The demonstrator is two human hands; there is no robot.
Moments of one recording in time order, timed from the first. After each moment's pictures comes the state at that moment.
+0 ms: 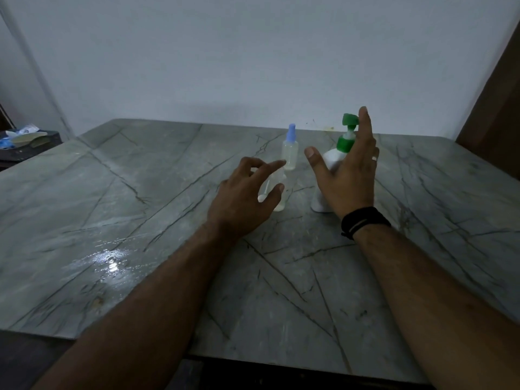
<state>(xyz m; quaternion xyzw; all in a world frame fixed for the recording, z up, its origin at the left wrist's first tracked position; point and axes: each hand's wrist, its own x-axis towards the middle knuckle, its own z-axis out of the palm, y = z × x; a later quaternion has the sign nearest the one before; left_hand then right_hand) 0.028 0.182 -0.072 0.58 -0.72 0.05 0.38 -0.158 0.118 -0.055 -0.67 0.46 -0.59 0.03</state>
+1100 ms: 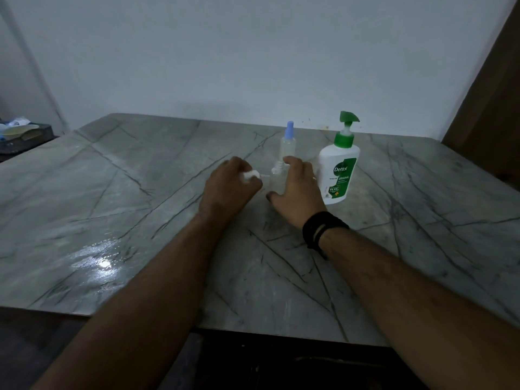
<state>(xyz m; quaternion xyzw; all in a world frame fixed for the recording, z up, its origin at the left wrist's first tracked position) 0.050 0.182 -0.071 0.67 -0.59 -0.05 0.45 -0.104 0.173 -0.061 -0.77 0.51 -0.35 0.16</state>
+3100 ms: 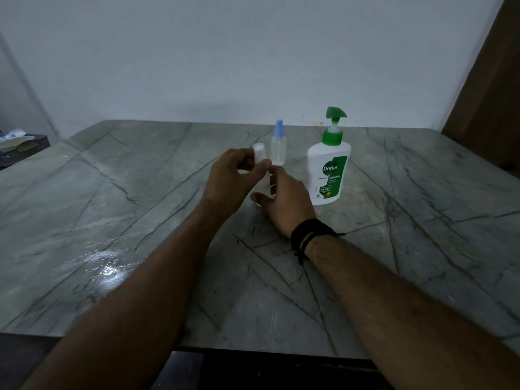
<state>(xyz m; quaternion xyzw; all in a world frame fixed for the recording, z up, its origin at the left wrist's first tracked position) 0.021 0.175 -0.052 0.57 -0.63 -0.07 0.52 -0.106 0.163 -0.074 -0.76 0.49 -0.36 0.21</state>
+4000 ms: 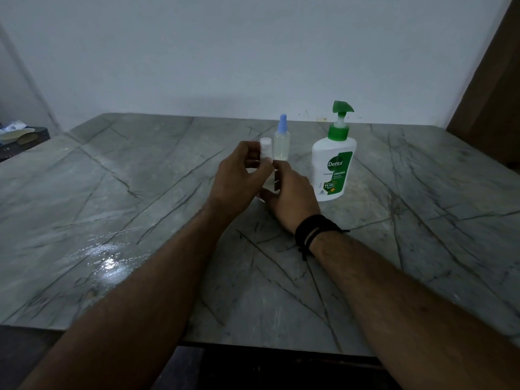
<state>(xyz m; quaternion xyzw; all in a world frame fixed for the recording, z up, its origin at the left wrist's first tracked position) 0.016 0.174 -0.060 0.55 -0.62 -0.10 0.54 -0.106 0.165 -0.075 -0.76 0.48 -0.37 0.20</state>
